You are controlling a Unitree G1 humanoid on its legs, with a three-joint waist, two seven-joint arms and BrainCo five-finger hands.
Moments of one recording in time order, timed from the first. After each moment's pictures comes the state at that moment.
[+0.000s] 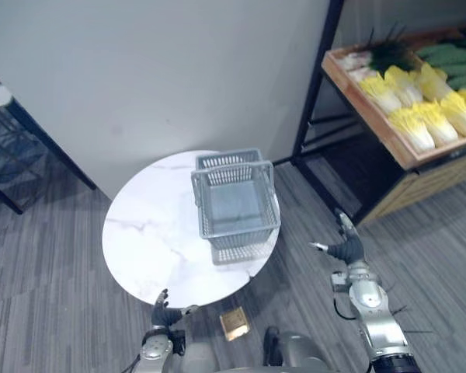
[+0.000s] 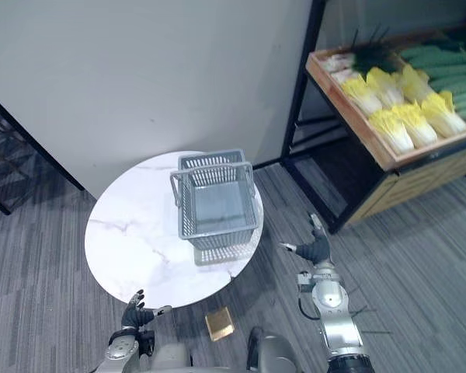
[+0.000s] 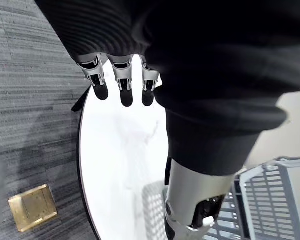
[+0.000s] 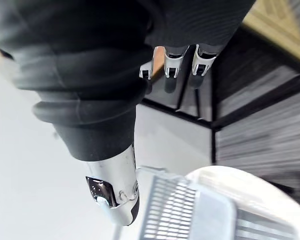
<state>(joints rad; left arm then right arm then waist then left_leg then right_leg) 0.20 0.04 0.07 0.61 0.04 -0.02 0.19 0.02 -0.22 0.08 0.03 -0.15 -0.04 -0.14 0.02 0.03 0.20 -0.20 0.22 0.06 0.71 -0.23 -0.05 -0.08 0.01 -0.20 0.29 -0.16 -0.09</state>
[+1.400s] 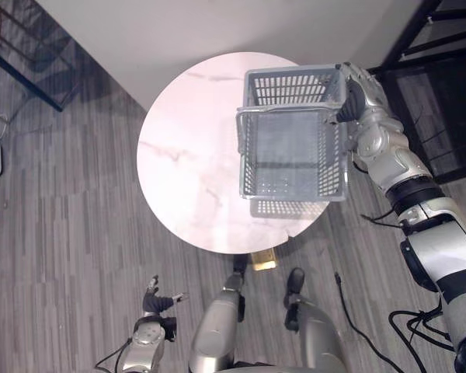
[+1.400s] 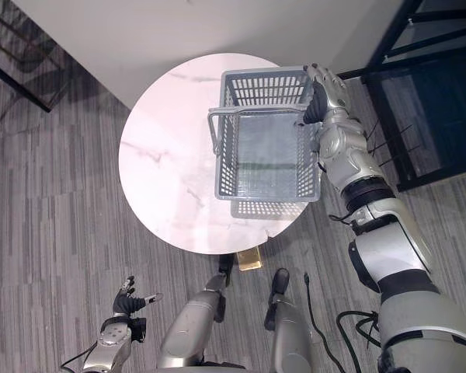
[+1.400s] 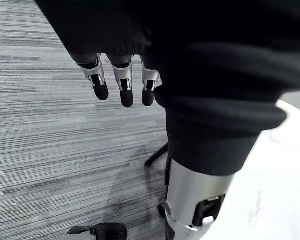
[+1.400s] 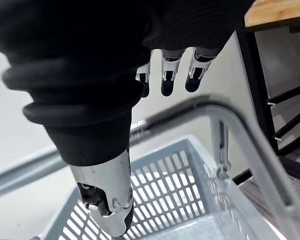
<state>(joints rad) 0.07 0.16 -0.02 0.67 -0.04 -0.08 0.26 -1.18 -0.57 0.45 0.97 -0.44 0.05 -0.22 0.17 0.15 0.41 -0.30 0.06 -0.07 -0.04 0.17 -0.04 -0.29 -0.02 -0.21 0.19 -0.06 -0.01</state>
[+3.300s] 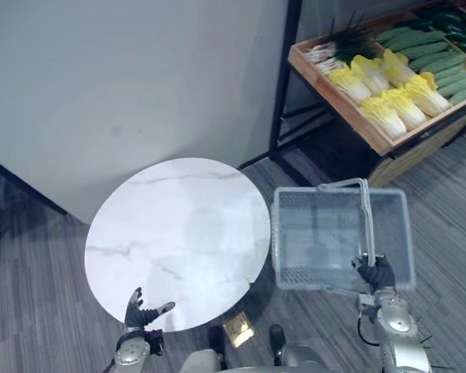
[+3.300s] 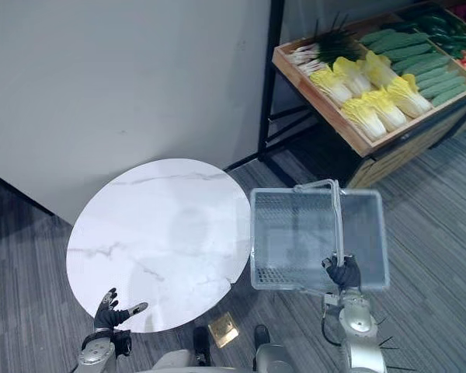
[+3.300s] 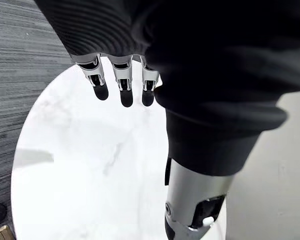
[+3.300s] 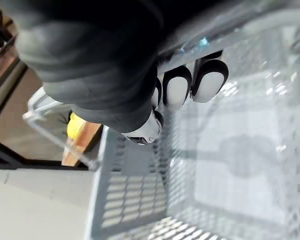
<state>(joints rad) 0.24 0.07 0.17 0.39 0.01 0.00 0.20 0.25 -0.09 -0.20 0.06 0.10 0.06 -0.10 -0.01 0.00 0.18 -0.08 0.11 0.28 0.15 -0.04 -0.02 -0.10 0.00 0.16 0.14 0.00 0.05</state>
